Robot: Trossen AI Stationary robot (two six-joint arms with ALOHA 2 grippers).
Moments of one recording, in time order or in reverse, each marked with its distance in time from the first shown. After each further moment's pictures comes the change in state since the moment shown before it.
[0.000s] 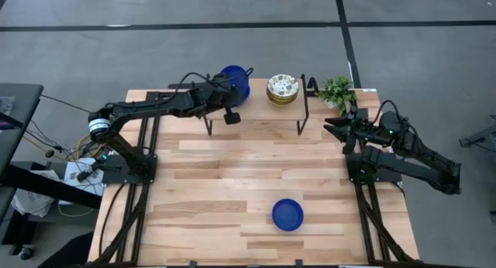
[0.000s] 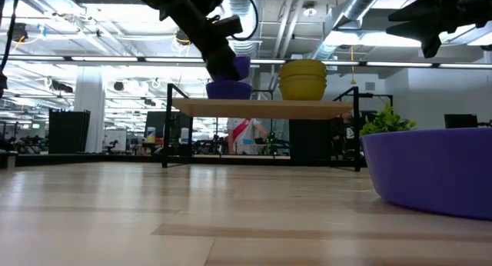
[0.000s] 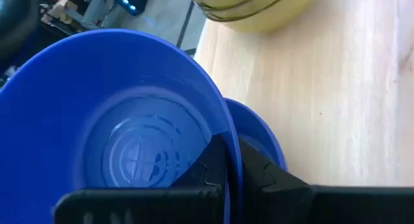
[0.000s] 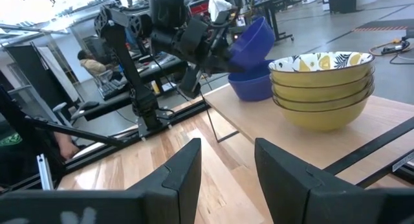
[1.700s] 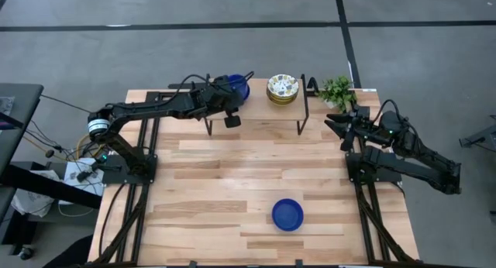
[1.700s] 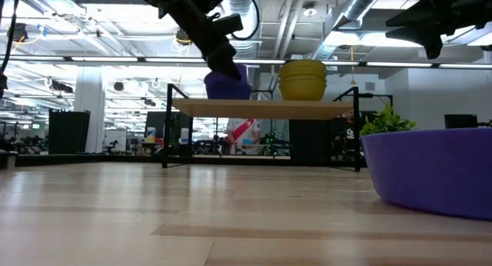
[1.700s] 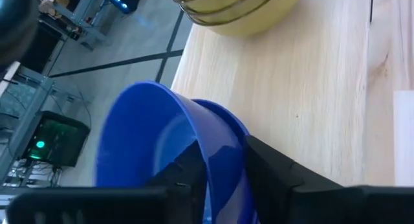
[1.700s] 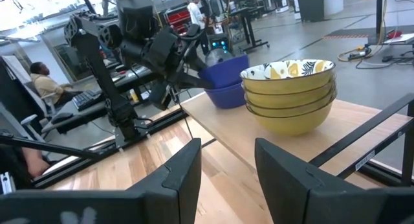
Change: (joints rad) left arm -0.021 -0.006 0.000 -0.029 0.009 -0.048; right arm 0.000 0.000 0.000 0.000 0.104 0.000
